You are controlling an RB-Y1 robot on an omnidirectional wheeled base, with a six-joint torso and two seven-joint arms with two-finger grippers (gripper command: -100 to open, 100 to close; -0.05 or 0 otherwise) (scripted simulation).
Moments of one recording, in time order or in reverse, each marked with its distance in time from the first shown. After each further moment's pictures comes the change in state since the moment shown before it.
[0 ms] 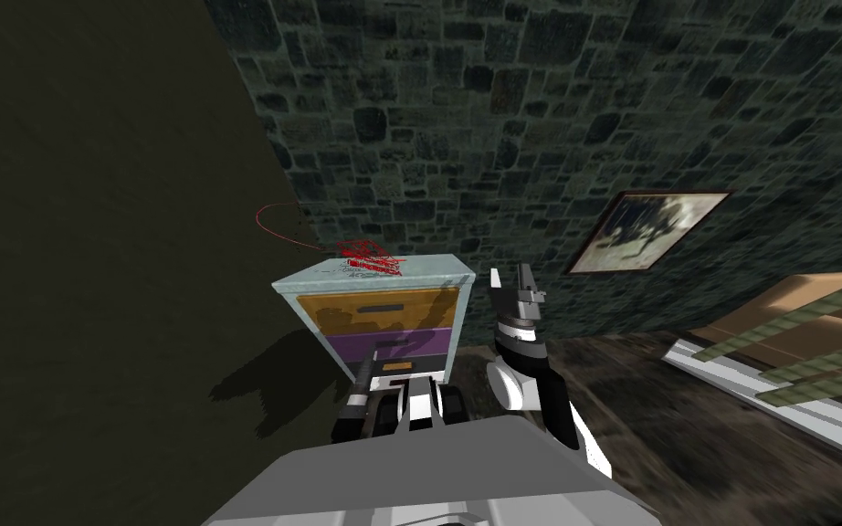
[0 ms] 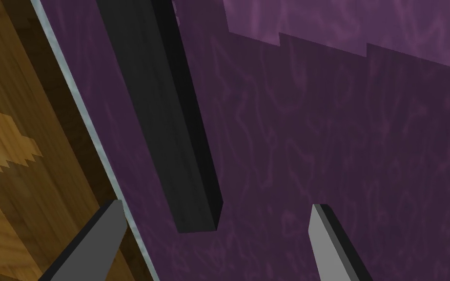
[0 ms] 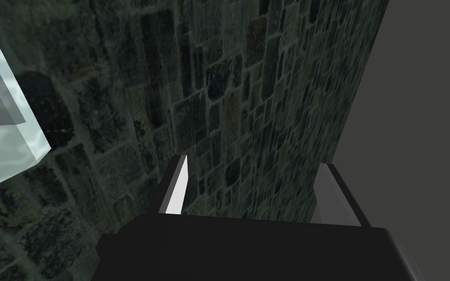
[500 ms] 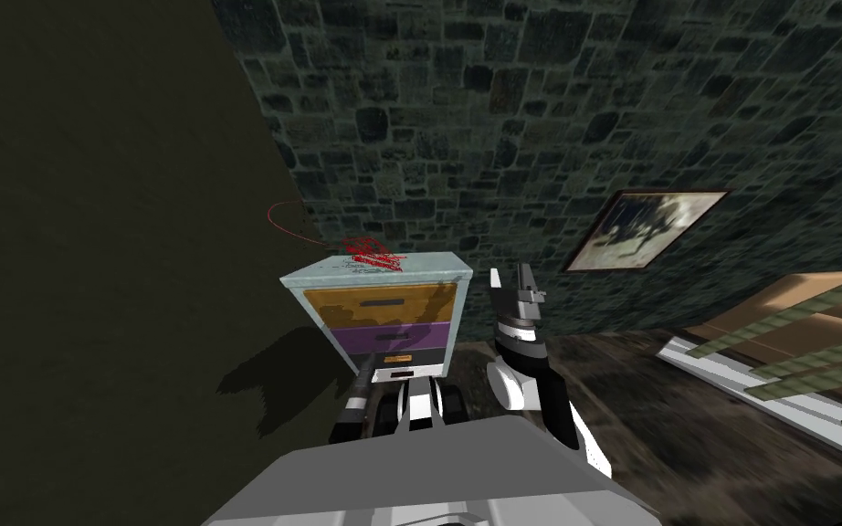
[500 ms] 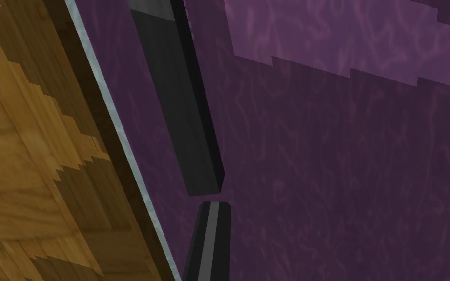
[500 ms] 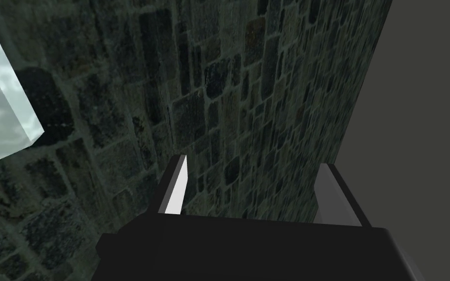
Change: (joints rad) left arm 0.024 0.003 -0.007 -0.022 -0.005 -0.002 0.004; right arm -0.001 0.000 0.000 0.000 0.000 0.000 0.000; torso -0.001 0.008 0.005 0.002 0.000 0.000
